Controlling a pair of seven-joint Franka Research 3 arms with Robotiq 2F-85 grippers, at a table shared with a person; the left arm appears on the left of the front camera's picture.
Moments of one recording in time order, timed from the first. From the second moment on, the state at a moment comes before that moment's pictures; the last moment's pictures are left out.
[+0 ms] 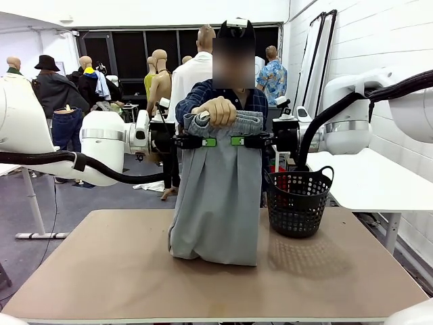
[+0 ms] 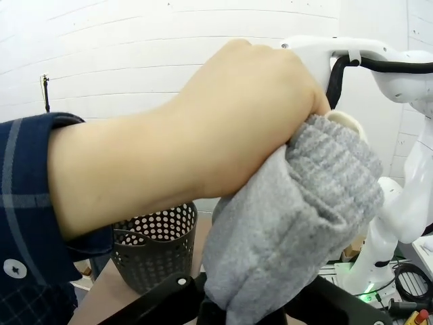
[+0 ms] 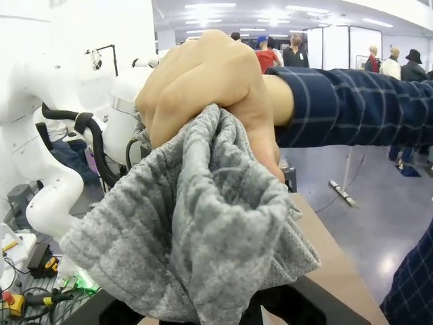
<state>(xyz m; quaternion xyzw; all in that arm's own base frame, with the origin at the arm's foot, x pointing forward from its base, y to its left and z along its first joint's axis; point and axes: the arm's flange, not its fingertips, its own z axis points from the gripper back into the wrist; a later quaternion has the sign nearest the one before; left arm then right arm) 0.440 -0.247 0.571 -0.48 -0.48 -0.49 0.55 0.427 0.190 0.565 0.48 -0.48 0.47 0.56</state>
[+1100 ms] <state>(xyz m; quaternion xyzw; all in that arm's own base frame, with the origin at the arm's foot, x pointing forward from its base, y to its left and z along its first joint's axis) 0.441 -0.246 0.566 -0.48 -0.48 -0.49 0.55 0.428 0.191 0.565 0.48 -0.48 0.48 0.56</state>
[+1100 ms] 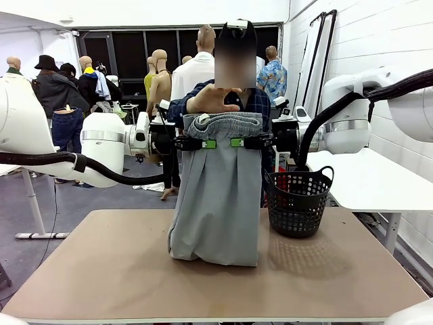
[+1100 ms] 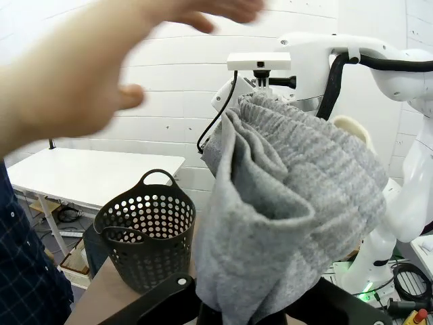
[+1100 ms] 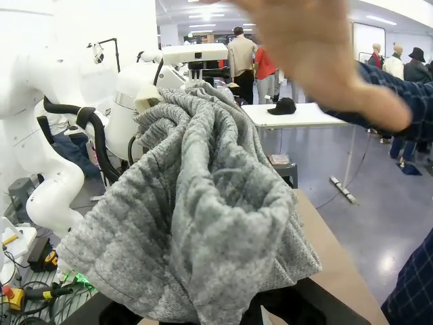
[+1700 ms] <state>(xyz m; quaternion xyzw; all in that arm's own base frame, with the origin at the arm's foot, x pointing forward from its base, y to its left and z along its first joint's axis) 0.441 -0.246 0.566 -0.48 -0.48 -0.49 0.55 0.428 0.191 0.565 0.48 -0.48 0.48 0.56</state>
